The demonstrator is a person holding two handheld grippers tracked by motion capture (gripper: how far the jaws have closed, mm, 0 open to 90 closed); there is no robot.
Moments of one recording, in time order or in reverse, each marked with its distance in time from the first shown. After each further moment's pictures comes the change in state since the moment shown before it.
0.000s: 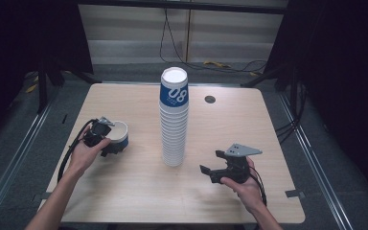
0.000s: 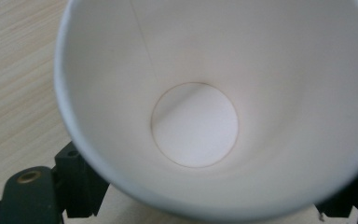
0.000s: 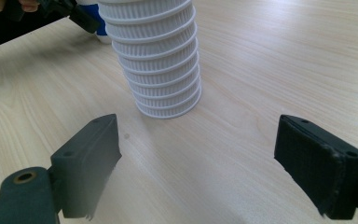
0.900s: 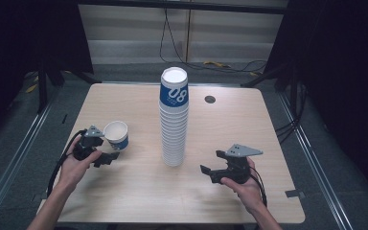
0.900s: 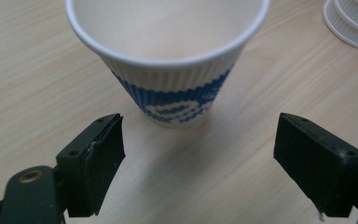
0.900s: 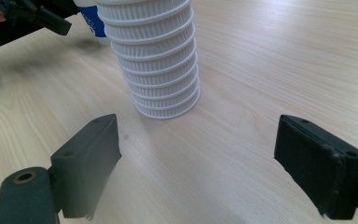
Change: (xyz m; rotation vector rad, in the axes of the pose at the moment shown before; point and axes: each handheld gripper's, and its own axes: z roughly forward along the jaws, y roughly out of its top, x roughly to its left) left arm -0.021 -0.036 -0.030 -0.107 0.033 -0.016; right arm 0.000 -0.001 -0.002 -0.009 -0.006 0.002
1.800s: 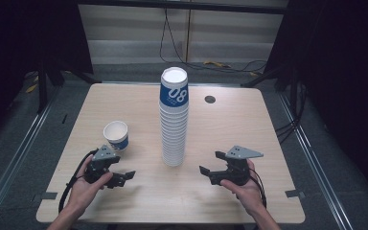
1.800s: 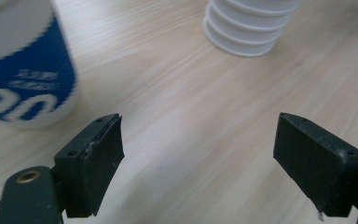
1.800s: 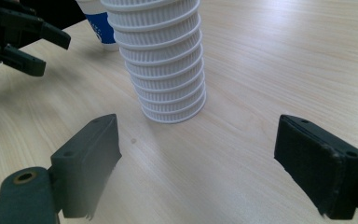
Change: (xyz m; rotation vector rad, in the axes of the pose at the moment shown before) left arm -0.072 -0.022 -0.003 -0.135 -0.171 0.003; right arm 0.005 -0.002 -0.002 -0.030 0.007 0.011
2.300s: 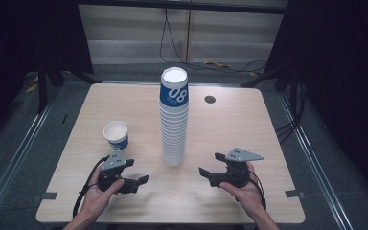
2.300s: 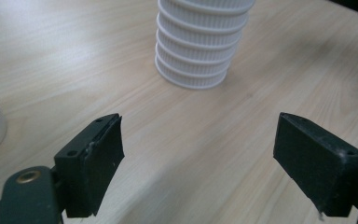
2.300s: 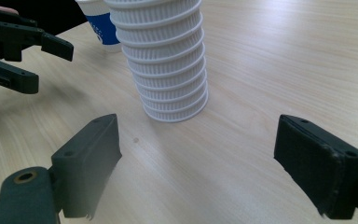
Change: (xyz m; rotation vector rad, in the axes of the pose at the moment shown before) left arm -0.034 -0.003 0.017 -0.151 -0.051 0.017; right arm 0.004 -0.007 0.001 -0.012 -0.006 0.010
